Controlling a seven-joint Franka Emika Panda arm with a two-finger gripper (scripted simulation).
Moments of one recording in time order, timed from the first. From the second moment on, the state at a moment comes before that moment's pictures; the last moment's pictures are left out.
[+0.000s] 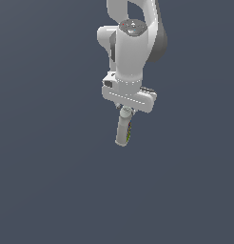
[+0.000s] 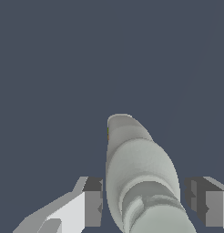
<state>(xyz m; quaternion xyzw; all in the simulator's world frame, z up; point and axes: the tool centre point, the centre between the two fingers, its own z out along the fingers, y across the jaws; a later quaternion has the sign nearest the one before) -0.060 0.039 0.232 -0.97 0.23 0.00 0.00</state>
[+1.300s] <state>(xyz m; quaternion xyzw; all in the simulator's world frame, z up) -0.082 0.134 0.367 -0.97 0.23 0.00 0.00</state>
